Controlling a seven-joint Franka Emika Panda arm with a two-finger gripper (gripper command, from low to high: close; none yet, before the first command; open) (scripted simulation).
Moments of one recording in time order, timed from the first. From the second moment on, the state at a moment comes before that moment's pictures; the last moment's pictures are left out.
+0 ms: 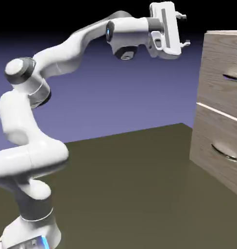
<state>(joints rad) -1.57 -1.07 1.13 -1.85 2.01 2.72 0.92</state>
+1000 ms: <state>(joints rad) -2.15 -1.25 1.49 -1.43 2.61 2.66 1.03</state>
